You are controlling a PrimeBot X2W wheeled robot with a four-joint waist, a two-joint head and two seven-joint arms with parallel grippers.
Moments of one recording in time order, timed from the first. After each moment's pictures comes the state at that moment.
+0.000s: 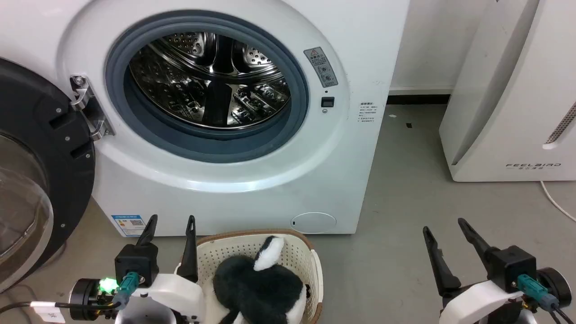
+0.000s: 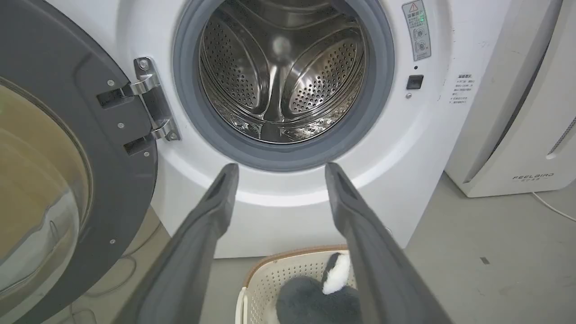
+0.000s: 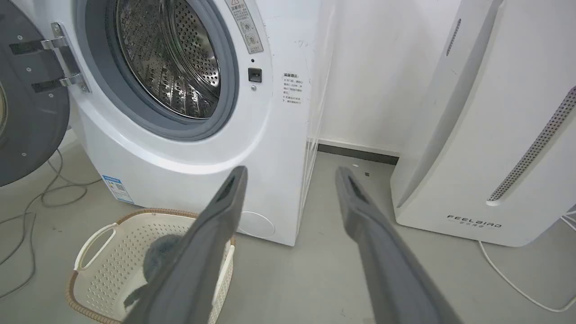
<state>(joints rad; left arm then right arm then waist) -0.01 0.05 0.00 0.00 0.00 0.01 0.00 0.01 -0.05 0.00 0.00 0.01 0.13 0.00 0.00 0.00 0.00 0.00</state>
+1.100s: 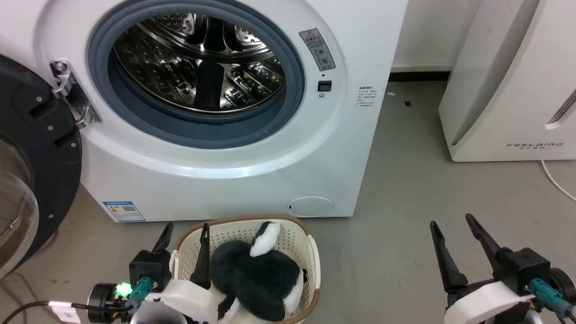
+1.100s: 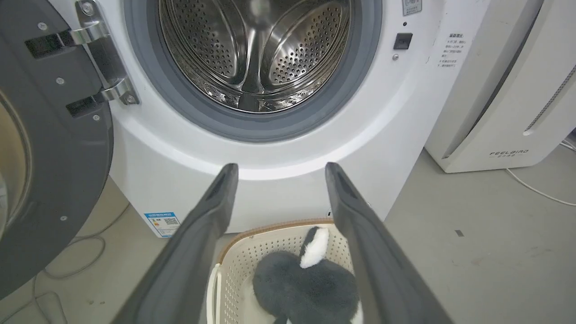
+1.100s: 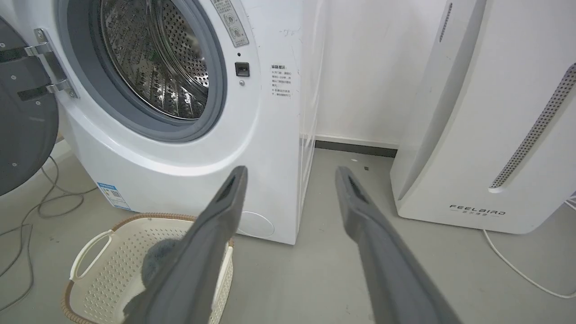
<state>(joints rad) -0.03 0.05 -0.05 0.10 -0.05 0.01 -0.06 0.01 -0.05 -0.02 0.00 0.04 0.13 -0.06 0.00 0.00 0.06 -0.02</state>
